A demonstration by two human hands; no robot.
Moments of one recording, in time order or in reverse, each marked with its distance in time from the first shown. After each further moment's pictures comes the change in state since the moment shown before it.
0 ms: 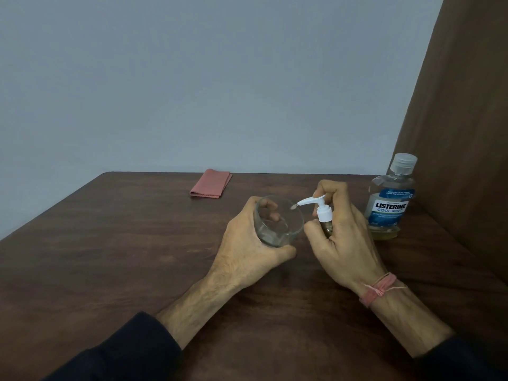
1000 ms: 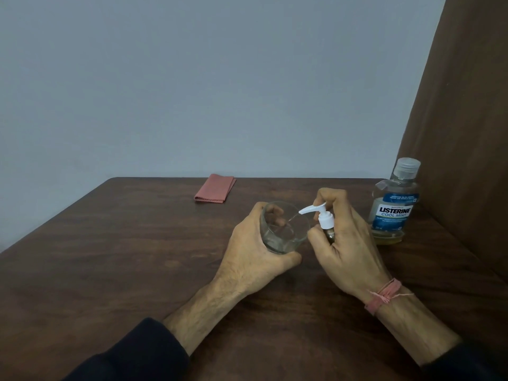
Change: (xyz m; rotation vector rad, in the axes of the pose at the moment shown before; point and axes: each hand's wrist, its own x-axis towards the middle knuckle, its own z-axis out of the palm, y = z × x) left_hand -0.001 0.001 0.002 0.012 -0.004 0.016; right_hand -0.002 0.001 -0.001 0.007 -0.017 -0.015
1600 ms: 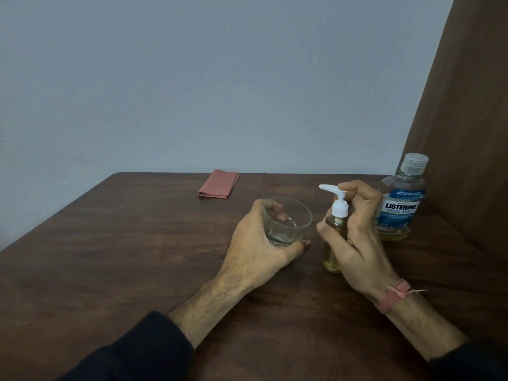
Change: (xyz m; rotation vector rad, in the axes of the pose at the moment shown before) left_hand -0.002 -0.003 0.000 0.044 0.019 -0.068; right_hand -0.008 0.014 0.002 0.277 0.027 0.031
